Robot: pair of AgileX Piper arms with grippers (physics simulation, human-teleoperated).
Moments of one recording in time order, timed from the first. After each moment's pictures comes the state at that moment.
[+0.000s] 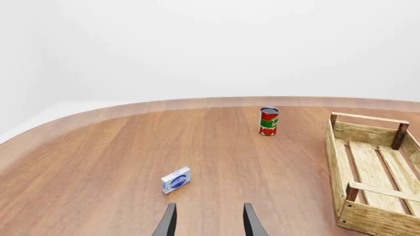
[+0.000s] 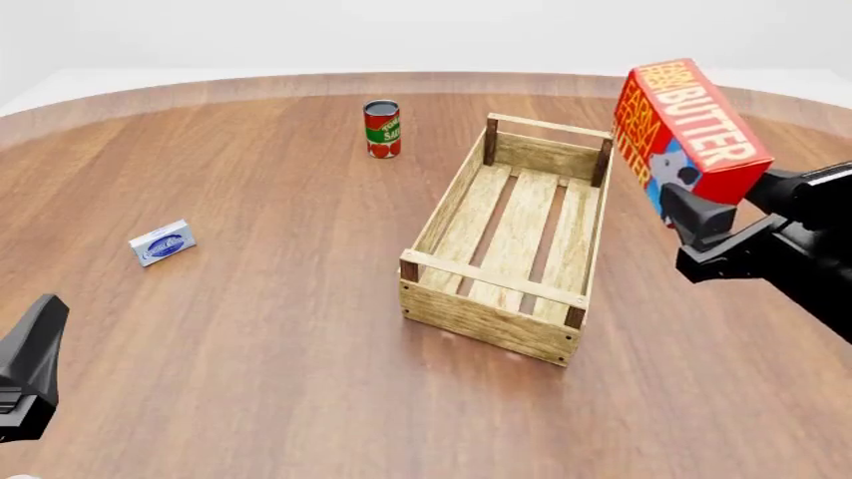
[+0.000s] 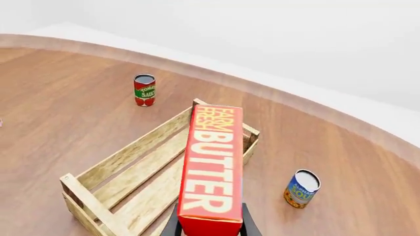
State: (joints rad) left arm 0.00 0.00 0.00 0.00 0.00; right arm 0.22 0.86 -0.35 -0.30 -0.14
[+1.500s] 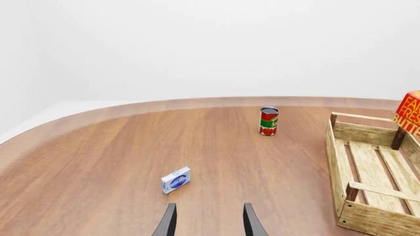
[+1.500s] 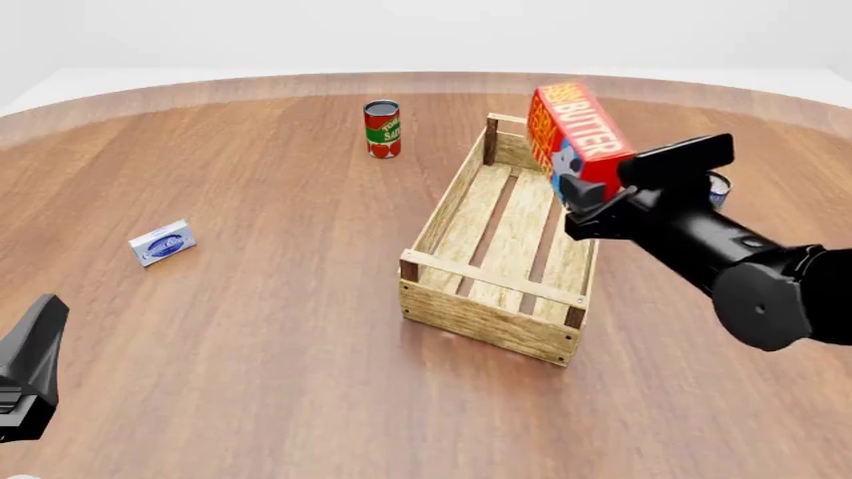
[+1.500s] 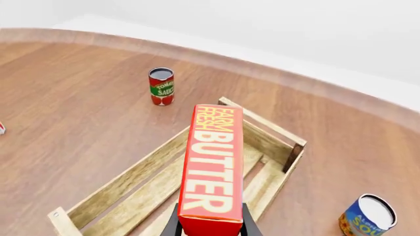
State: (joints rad) left arm 0.00 0.00 0.00 0.00 0.00; right arm 0.30 1.47 -0.55 -0.64 -0.08
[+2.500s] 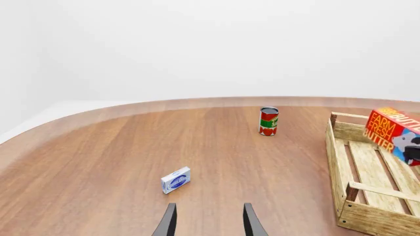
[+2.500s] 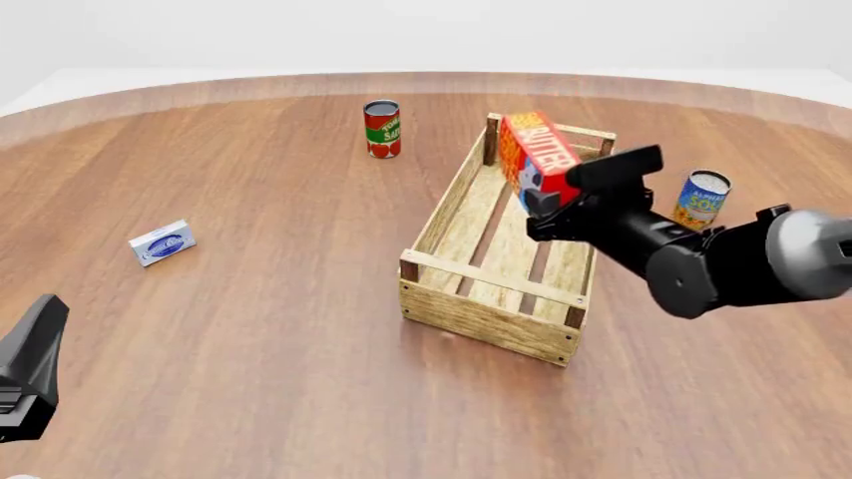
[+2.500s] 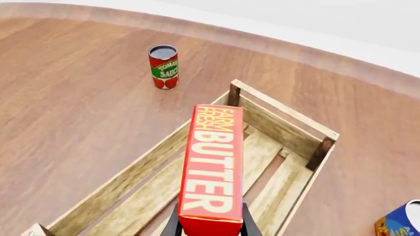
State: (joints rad) left arm 0.00 0.00 0.00 0.00 0.00; right arm 0.32 1.72 -0.70 -0.64 -0.05
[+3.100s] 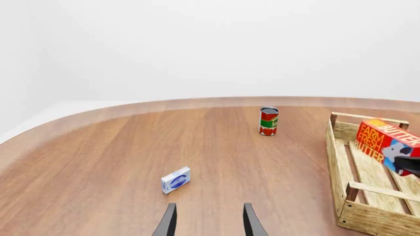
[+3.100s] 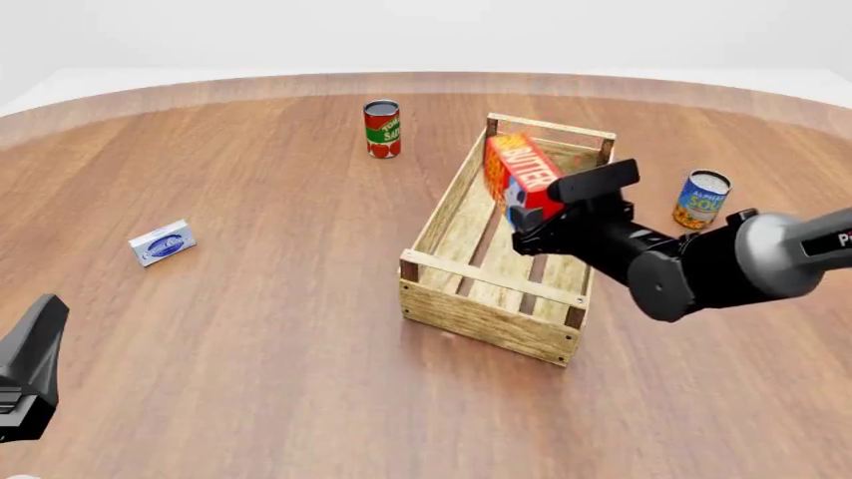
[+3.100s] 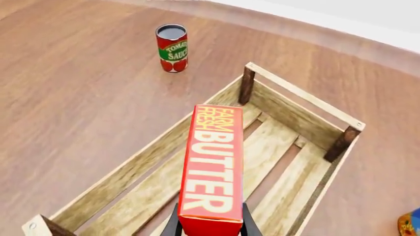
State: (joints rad) left arm 0.00 0.00 0.00 0.00 0.00; right arm 0.35 1.78 -0.72 -0.61 -0.05
